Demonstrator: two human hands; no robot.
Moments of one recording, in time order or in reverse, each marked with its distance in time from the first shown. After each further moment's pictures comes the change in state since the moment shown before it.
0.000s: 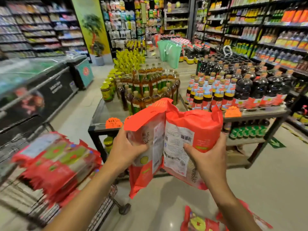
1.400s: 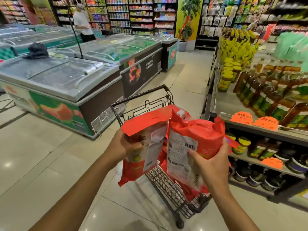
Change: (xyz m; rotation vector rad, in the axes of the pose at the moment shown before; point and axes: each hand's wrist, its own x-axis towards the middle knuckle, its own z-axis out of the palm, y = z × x) left_hand -0.168 -0.245 -0.581 -0.181 0.273 -0.216; right_hand -0.397 -0.168 0.425 0.100 -0.506 -0.113
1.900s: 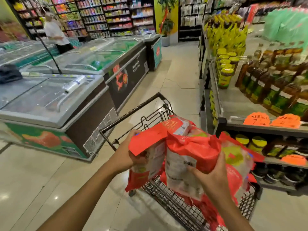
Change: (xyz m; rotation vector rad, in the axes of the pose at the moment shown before) left_hand 0.213 -0.049 -0.048 0.414 -0.276 0.080; right_hand 0.102 0.033 0.117 0.103 -0.065 0.090
